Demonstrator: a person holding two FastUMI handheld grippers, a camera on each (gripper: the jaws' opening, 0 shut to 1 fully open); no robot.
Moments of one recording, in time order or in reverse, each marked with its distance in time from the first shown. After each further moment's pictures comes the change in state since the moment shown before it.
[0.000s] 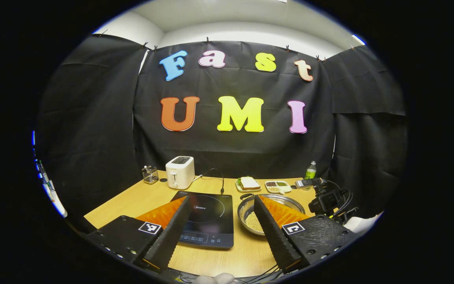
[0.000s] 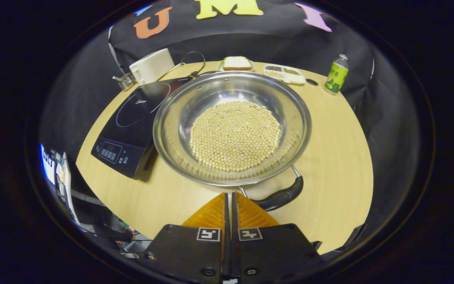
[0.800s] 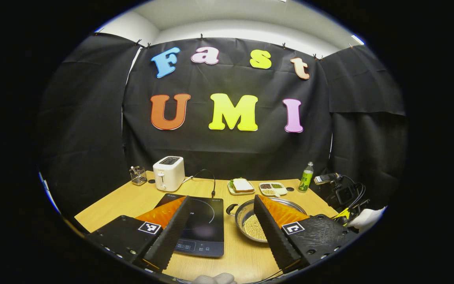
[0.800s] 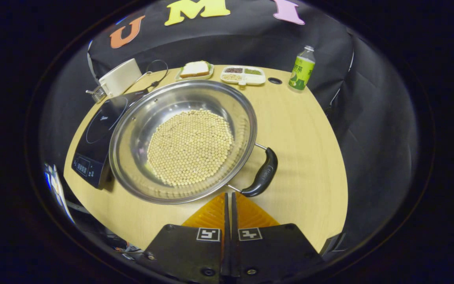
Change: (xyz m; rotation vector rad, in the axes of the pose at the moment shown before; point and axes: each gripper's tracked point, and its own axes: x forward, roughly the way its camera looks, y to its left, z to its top) left arm 0.042 -0.019 -0.001 -0.003 0.006 -0.031; right arm 0.001 -0.095 0.028 0.057 -0.017 -0.115
